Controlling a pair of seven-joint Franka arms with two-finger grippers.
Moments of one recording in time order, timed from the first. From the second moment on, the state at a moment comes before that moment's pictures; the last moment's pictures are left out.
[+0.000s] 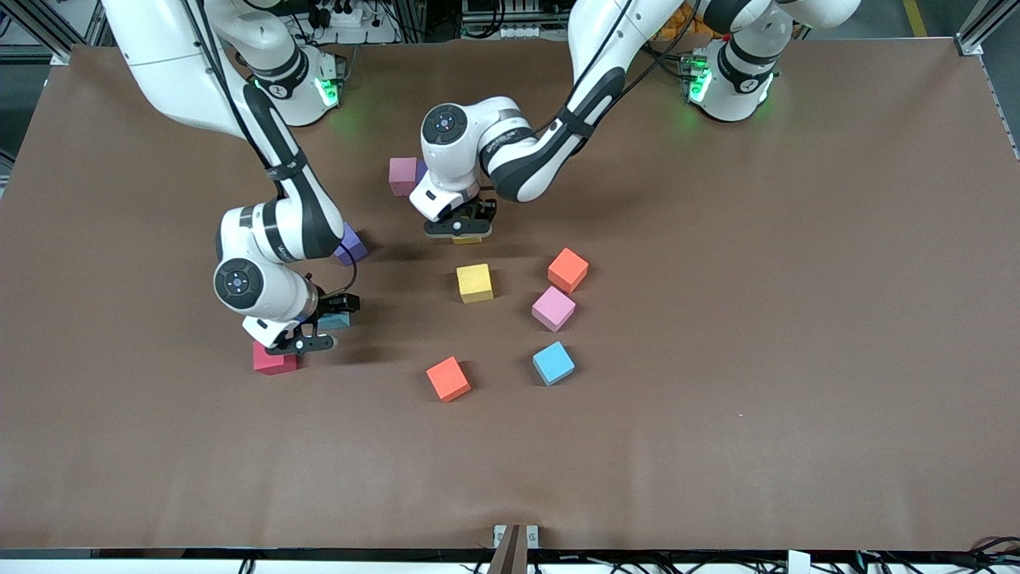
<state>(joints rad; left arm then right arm) -0.91 0.81 -0.19 -1.44 0.14 2.26 -1.14 0.32 0.50 -0.09 -1.95 0.11 2.27 0.07</state>
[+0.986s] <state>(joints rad) -0.93 0.81 -0.19 -1.44 0.22 2.29 -1.16 0.31 0.50 -0.09 -1.95 0.11 2.28 0.06</state>
